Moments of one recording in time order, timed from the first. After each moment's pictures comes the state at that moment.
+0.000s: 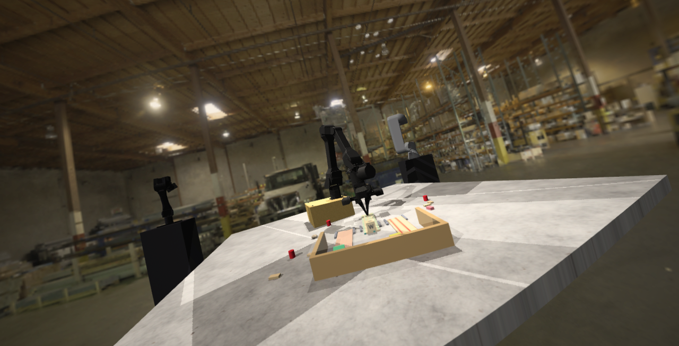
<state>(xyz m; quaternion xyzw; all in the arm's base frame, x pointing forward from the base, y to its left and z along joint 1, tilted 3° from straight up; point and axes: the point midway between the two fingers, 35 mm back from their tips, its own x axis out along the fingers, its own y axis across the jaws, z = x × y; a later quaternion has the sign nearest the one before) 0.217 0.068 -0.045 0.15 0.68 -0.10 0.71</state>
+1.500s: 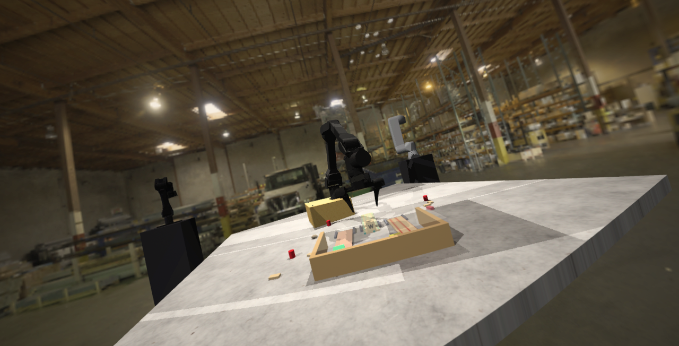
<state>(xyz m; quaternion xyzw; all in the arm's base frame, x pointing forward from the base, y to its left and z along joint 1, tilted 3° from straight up) 0.350 0.010 0.016 0.16 0.68 -0.12 0.70</state>
